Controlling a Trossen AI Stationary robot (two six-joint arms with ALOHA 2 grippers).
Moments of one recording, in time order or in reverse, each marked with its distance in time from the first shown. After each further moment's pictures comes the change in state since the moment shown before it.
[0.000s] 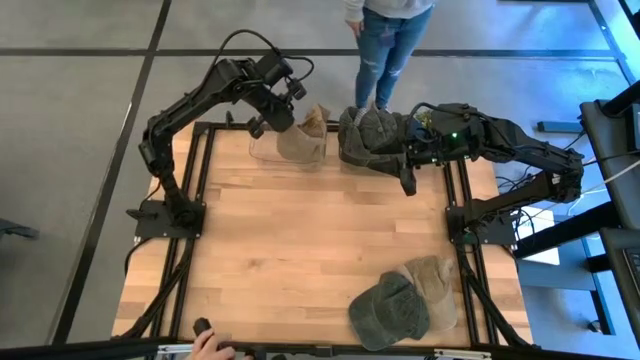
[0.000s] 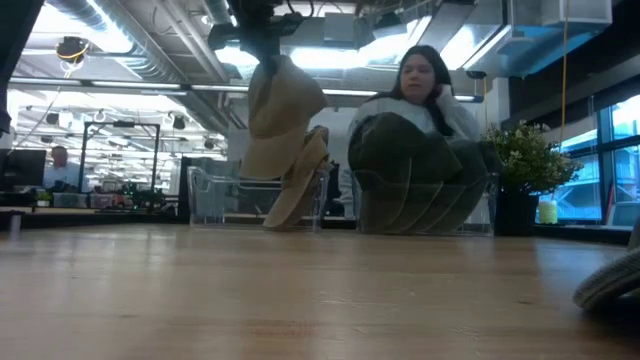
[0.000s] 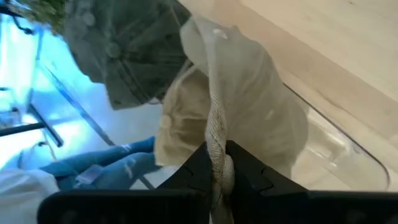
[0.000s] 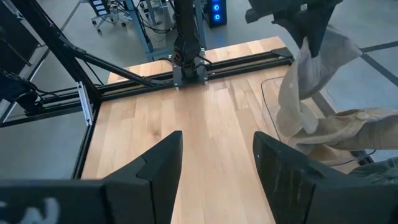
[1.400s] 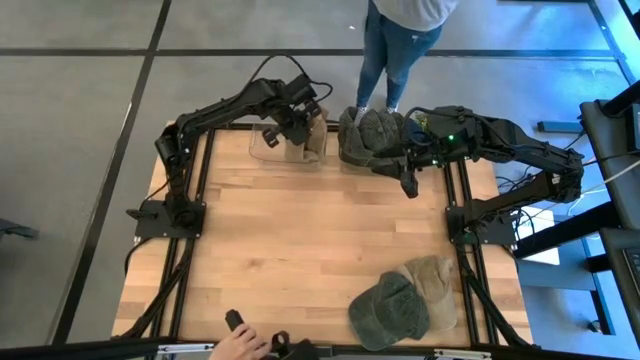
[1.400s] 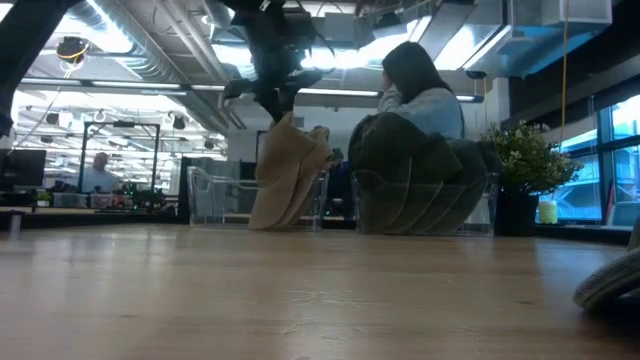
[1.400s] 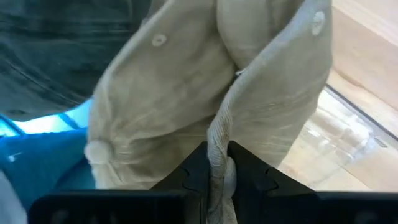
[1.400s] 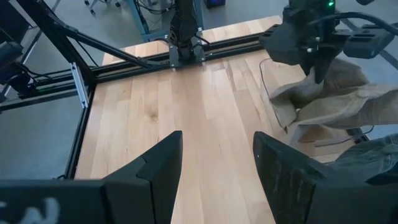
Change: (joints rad) left arm -0.035 0.130 -0.175 0.173 -0.157 0.015; right arm 0.000 0.000 0.000 -0.077 -0.001 -0.005
